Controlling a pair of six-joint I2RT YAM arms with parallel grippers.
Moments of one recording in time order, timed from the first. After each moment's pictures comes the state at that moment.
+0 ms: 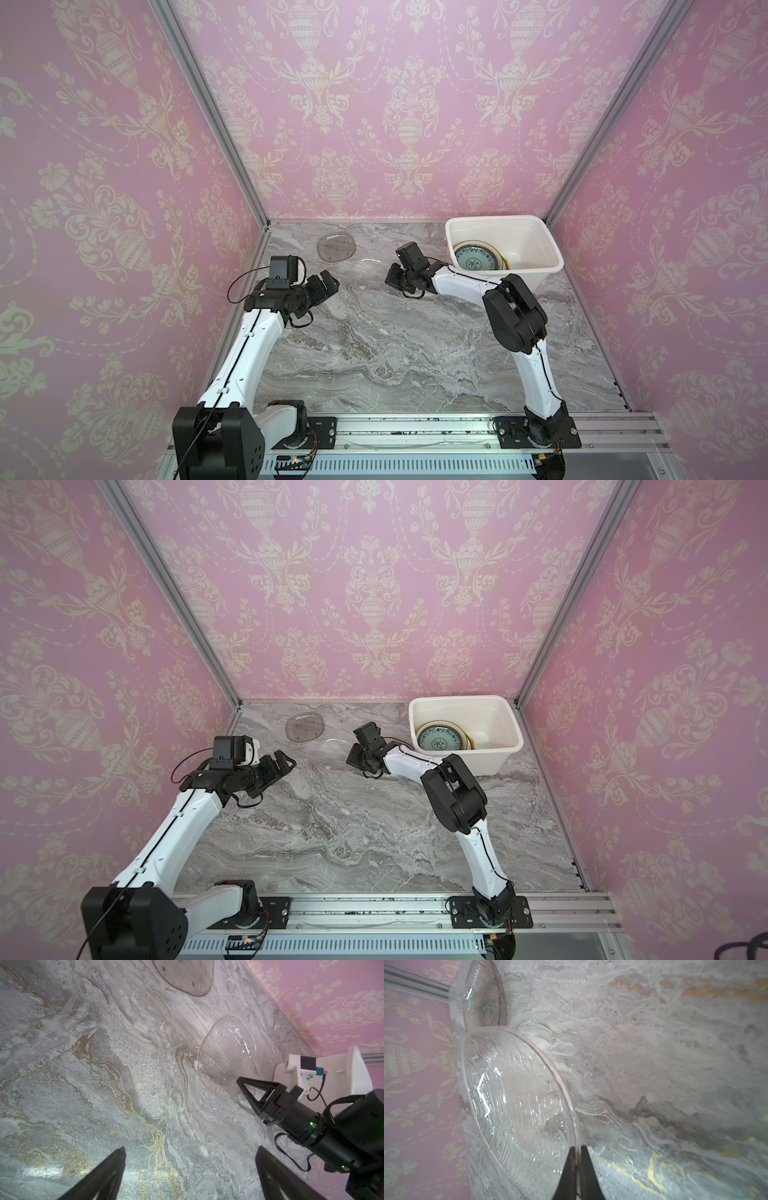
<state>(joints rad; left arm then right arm) 0.01 1.15 0.95 -0.67 0.31 -0.61 0.64 2.14 1.58 -0.24 -0.13 0.96</state>
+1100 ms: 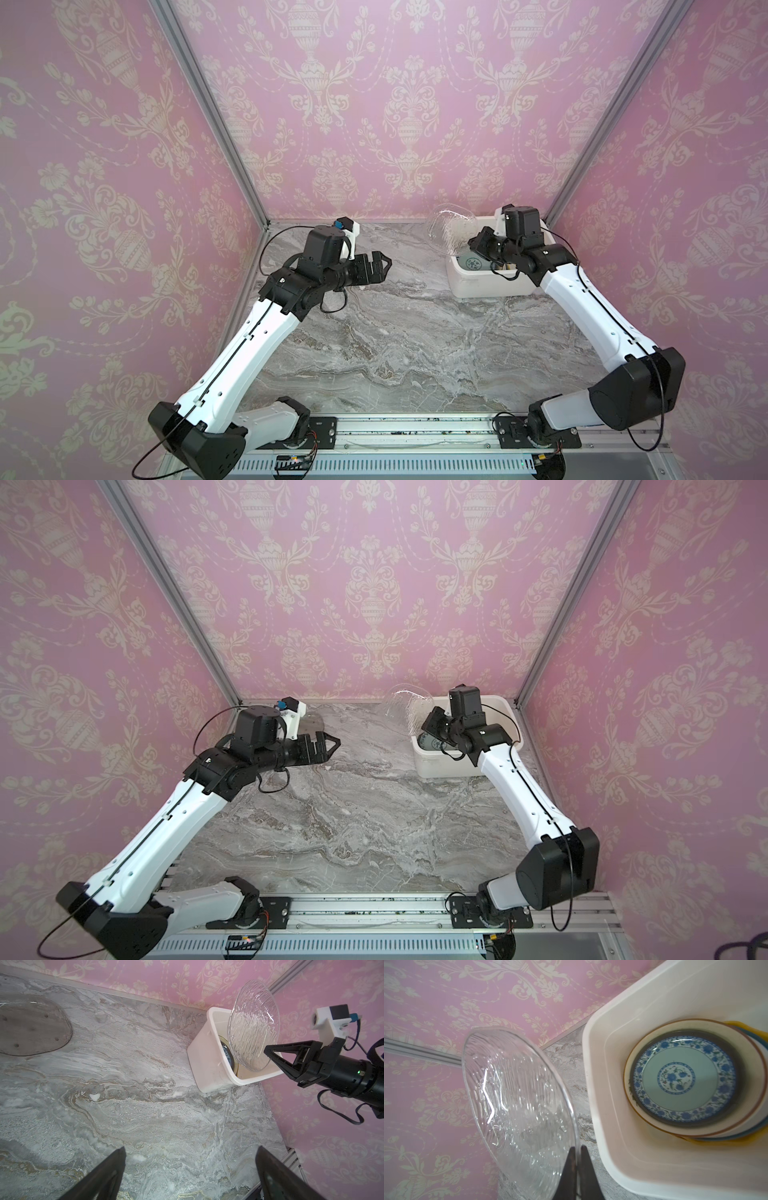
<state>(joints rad) -0.50 1.24 1.38 -0.75 0.18 -0.52 0.21 1.43 1.36 -0.56 -0.17 0.74</state>
